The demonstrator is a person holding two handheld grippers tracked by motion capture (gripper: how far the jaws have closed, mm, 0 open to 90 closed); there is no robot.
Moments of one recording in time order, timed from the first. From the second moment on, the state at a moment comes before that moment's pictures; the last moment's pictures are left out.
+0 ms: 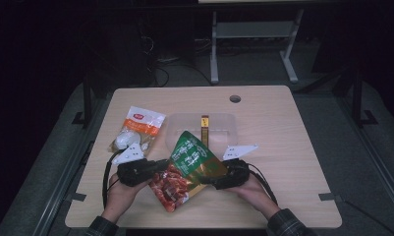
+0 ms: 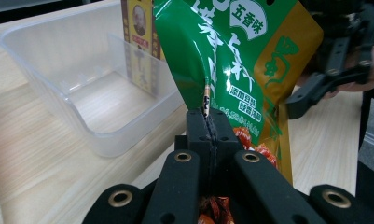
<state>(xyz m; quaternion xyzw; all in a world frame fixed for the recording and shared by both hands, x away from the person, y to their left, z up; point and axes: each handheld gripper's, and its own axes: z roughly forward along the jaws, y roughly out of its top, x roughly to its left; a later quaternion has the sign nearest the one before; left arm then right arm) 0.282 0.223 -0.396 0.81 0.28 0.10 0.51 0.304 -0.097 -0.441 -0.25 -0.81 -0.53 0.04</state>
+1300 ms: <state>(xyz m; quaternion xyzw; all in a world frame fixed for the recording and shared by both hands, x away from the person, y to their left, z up) 0.276 0.239 -0.410 0.83 0.28 0.10 0.48 0.307 -0.108 -0.395 -0.18 -0.83 -0.53 0.04</state>
